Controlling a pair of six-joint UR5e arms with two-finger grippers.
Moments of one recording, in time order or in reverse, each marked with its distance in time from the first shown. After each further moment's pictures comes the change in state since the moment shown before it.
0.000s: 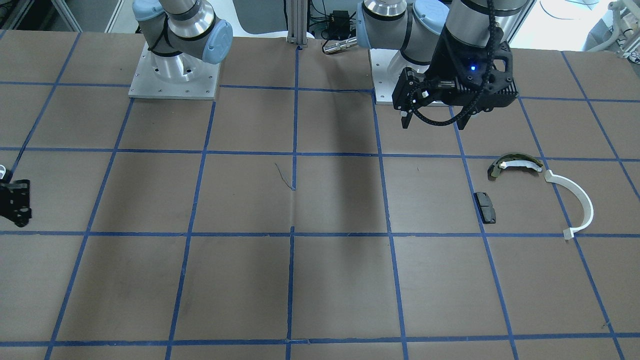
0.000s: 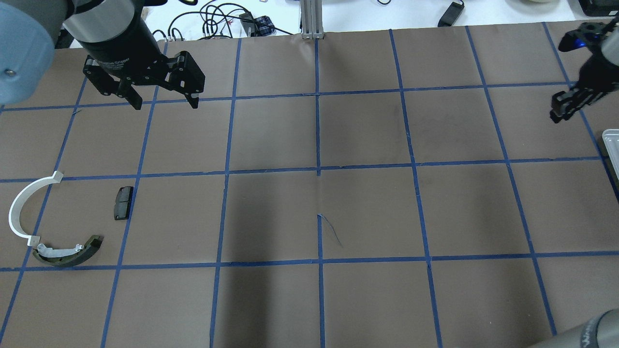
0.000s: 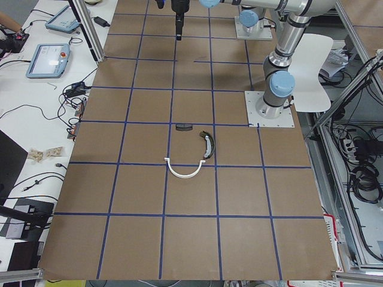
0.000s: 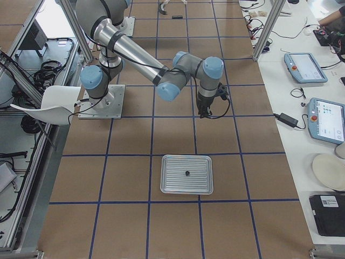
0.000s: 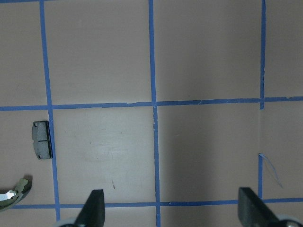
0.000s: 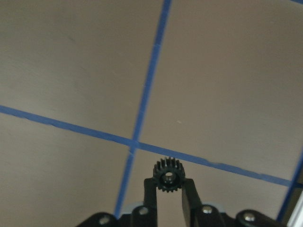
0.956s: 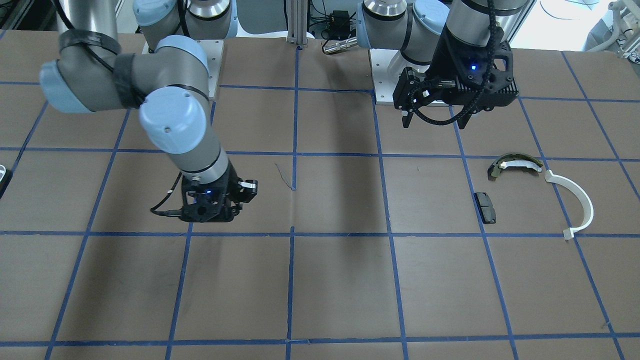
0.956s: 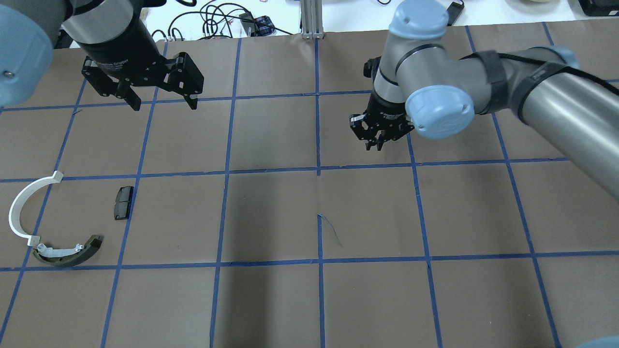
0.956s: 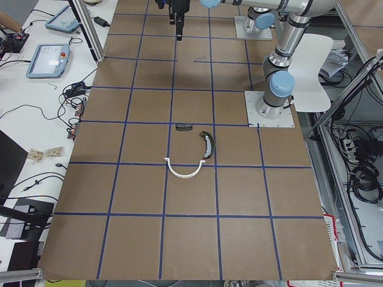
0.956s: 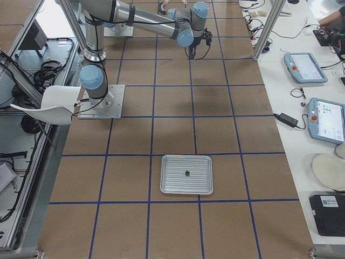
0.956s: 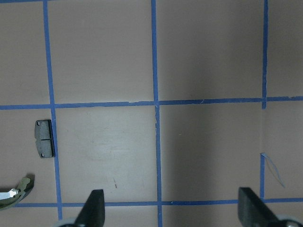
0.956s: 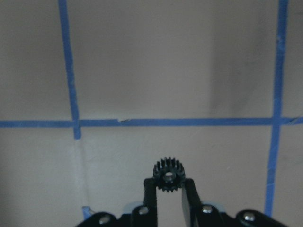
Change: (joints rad) left arm 0.001 0.004 -0.005 0.000 0.003 0.001; right arm 0.611 0.030 0.080 -0.081 0.109 0.880
